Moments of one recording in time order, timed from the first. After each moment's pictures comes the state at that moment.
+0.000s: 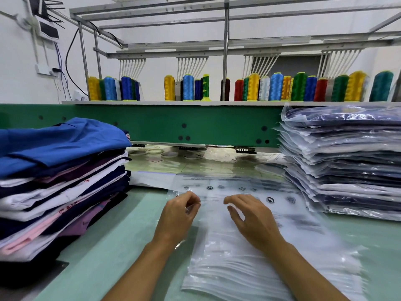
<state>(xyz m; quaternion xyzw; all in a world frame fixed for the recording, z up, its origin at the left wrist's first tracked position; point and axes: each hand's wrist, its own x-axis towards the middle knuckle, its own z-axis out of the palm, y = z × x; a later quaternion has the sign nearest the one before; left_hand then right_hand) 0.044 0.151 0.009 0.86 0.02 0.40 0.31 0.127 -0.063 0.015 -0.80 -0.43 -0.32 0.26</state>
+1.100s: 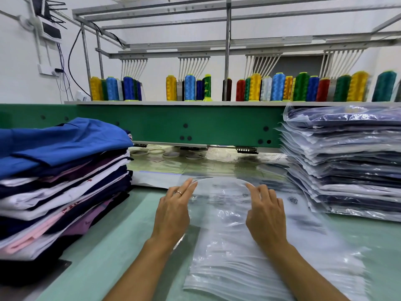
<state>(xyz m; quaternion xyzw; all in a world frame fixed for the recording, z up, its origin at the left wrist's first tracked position) 0.040 0.161 0.015 0.92 0.08 0.37 0.08 0.138 -0.060 0.011 -0.85 -0.24 -0.44 0.17</state>
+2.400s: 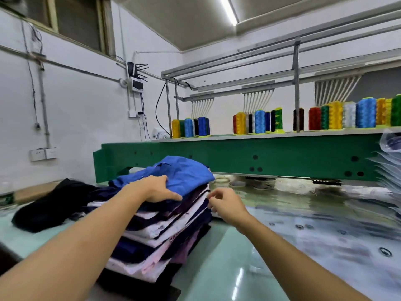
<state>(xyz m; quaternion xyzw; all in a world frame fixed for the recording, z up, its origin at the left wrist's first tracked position) -0.106 0.407 0.214 0.93 0.36 0.06 -0.01 0.031 0.210 0.141 -0.74 -0.40 0.06 0.53</state>
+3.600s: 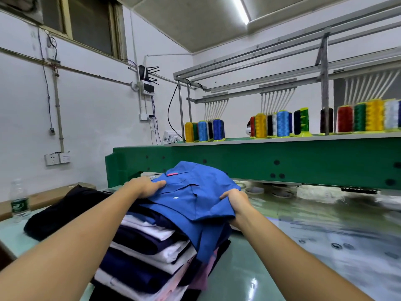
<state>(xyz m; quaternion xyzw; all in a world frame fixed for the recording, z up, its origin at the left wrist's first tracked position) -0.115 0.506 0.227 0.87 0.47 0.13 0.08 0.049 0.294 0.166 -0.52 -0.11 0.28 0.80</state>
